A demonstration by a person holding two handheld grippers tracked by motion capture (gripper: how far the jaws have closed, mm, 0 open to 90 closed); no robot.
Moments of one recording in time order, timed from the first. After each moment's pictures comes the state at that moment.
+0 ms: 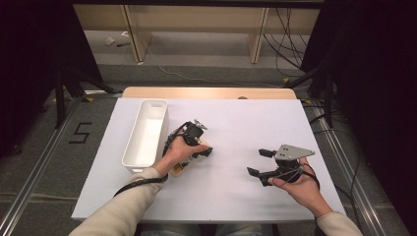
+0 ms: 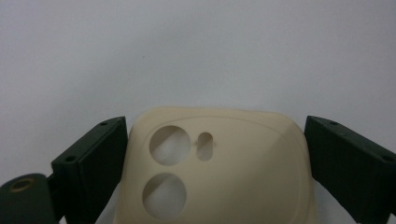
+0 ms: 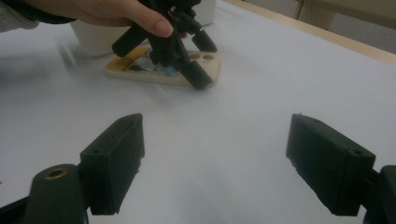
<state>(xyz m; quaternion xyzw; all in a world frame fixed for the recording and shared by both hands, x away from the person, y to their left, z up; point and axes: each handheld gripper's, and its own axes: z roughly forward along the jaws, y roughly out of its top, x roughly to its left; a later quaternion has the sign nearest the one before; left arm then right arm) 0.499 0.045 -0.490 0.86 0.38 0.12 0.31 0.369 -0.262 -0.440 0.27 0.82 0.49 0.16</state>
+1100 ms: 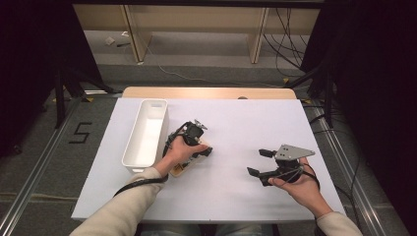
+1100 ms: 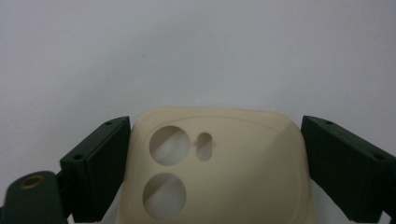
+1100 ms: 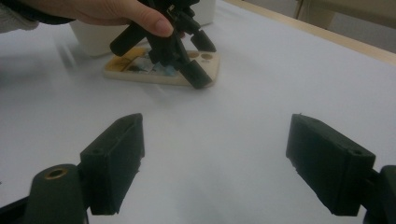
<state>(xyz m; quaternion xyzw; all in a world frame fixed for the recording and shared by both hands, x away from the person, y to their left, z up) 0.498 0.044 -0.489 0.86 0.39 0.13 0.31 0.369 -0.263 -0.440 0.27 0.82 0.49 0.15</state>
